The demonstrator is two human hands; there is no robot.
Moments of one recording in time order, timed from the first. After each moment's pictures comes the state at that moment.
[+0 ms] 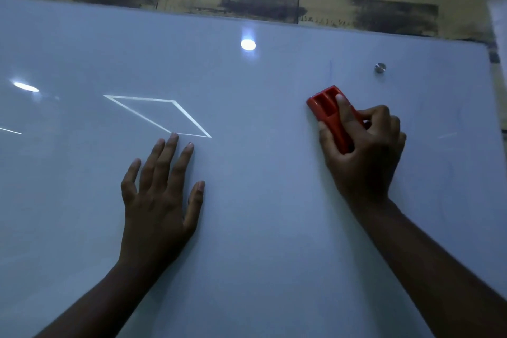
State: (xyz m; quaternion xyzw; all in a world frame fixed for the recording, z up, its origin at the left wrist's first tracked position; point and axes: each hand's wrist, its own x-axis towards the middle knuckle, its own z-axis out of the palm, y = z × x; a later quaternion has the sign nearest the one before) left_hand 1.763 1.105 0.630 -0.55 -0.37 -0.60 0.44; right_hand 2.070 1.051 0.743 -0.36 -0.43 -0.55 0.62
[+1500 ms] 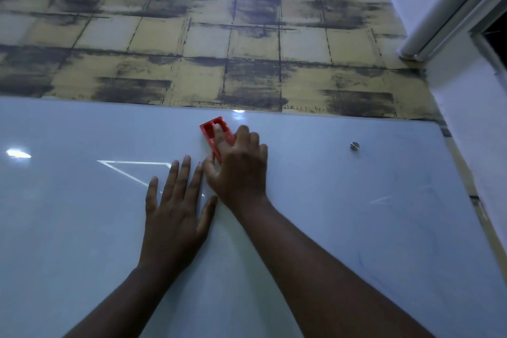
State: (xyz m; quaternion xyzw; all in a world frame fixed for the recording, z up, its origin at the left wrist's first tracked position) left_hand 1.763 1.128 0.744 -0.55 -0.36 -0.59 0.47; right_hand 1.894 1.071 0.839 -0.33 -0.51 -0.56 0.56
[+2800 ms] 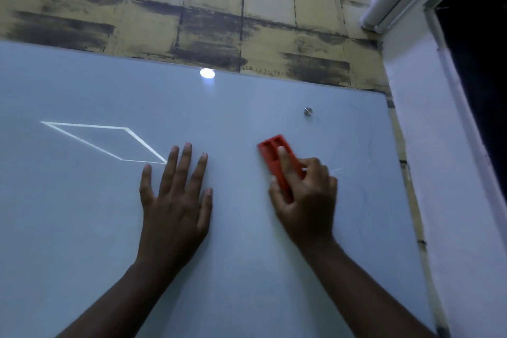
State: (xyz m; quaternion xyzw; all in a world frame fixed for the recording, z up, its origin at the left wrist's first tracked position) left_hand 1.856 1.098 0.692 -0.57 -0.31 -0.60 0.47; right_hand 2.091 1.044 0.720 -0.37 -0.45 -0.58 0.57
